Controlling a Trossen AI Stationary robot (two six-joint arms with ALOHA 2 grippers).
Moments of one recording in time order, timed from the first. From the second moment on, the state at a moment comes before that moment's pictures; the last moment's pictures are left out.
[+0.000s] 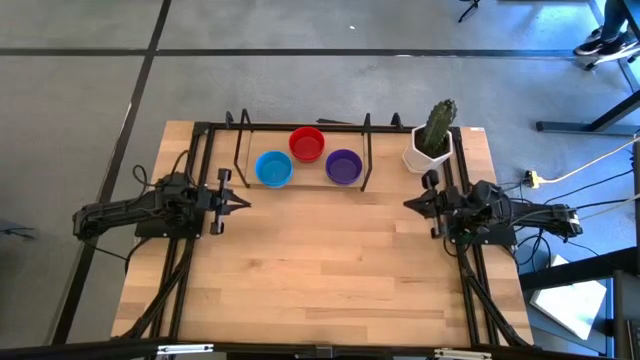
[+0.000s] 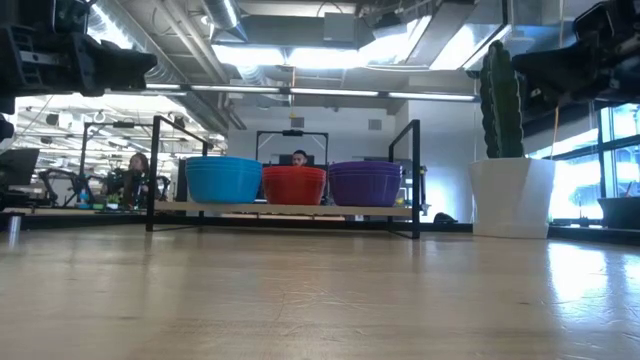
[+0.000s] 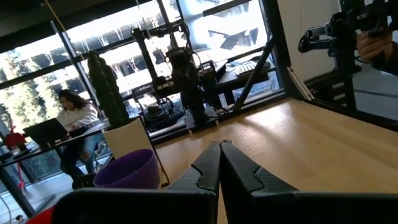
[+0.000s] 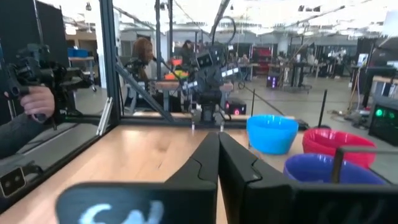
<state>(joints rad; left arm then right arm) 0.23 0.00 0.01 0.09 0.33 0.30 -0.06 0.01 0.01 0.14 -0.10 -0.01</state>
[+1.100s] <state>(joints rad) 0.23 0.00 0.01 0.08 0.32 0.18 -0.06 0.01 0.01 0.07 -0.11 -0.01</state>
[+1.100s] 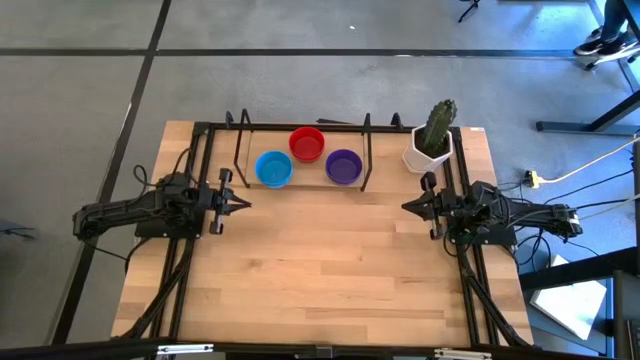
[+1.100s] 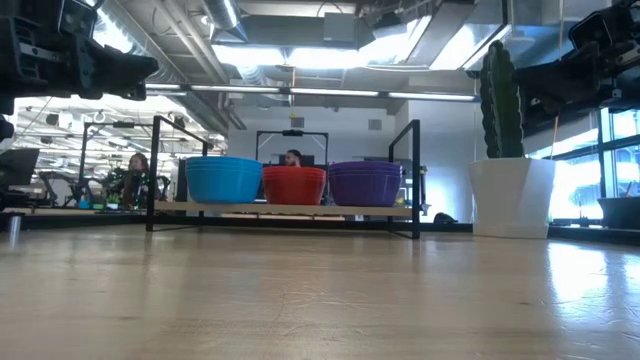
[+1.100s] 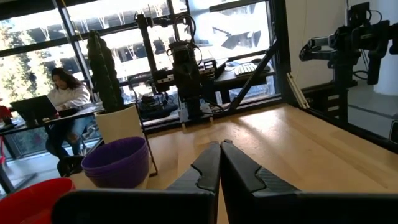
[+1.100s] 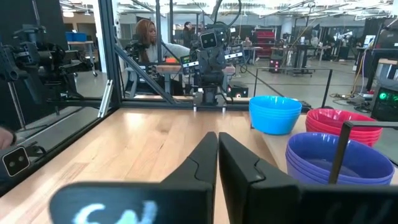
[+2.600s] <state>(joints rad) 0.23 0.00 0.01 0.08 0.32 0.18 -0.06 0.01 0.01 0.07 -0.11 -0.01</state>
